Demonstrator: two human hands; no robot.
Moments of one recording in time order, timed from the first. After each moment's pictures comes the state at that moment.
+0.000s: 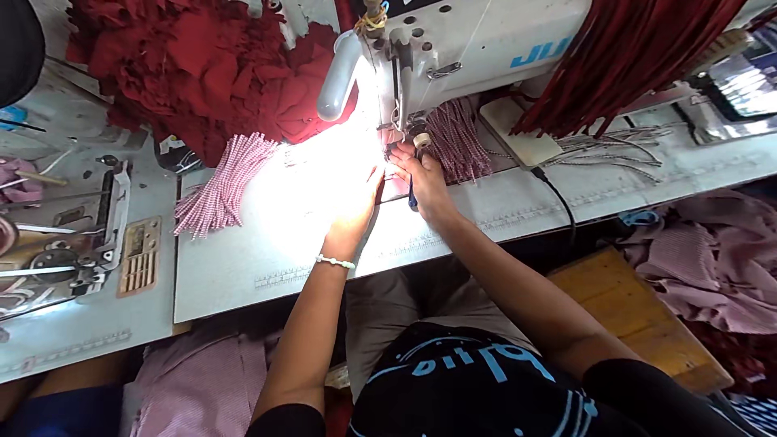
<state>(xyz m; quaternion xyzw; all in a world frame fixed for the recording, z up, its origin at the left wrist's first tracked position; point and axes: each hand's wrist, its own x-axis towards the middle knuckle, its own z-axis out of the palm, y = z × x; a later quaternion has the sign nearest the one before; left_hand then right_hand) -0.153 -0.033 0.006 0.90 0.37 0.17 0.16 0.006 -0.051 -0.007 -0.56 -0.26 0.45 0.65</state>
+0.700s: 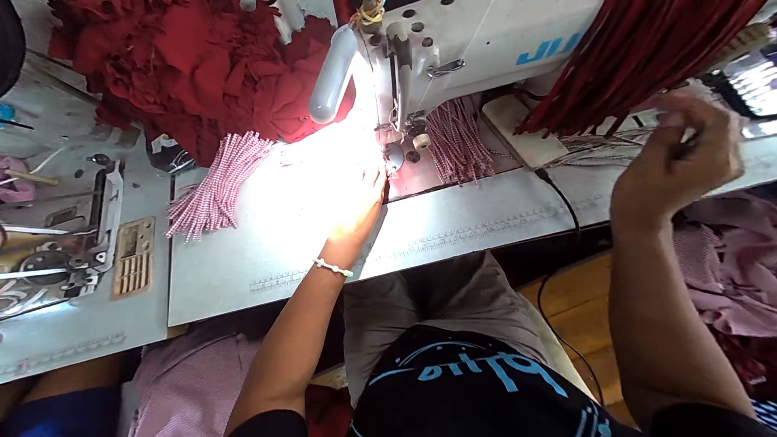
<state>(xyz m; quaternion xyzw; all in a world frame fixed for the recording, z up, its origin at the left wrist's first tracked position) -0.134 -0.013 -0.017 0.93 0.33 0.12 0.05 0.214 -0.191 -0.002 -0.74 -0.46 -0.21 0.44</state>
